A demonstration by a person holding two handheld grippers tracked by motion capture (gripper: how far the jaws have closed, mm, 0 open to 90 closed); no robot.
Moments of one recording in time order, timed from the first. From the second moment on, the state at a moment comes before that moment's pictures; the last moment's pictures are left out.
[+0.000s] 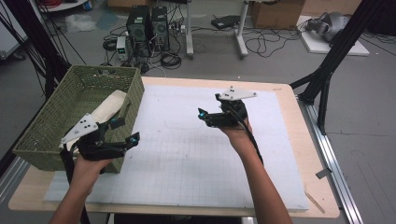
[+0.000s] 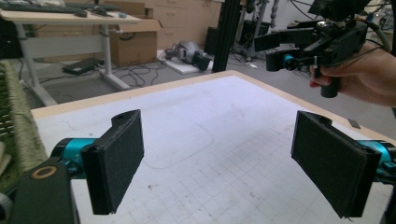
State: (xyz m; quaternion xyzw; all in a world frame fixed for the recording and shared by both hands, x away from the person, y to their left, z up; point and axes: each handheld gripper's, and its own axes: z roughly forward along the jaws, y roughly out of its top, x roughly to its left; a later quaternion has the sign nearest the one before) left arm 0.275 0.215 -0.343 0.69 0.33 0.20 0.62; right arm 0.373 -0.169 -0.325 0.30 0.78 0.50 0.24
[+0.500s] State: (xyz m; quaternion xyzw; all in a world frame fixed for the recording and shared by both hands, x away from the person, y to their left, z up) left arm 0.288 0.182 -0.355 0.71 0.30 0.16 0.62; right arm 0.327 -0.234 -0.354 0.35 0.75 0.49 0.27
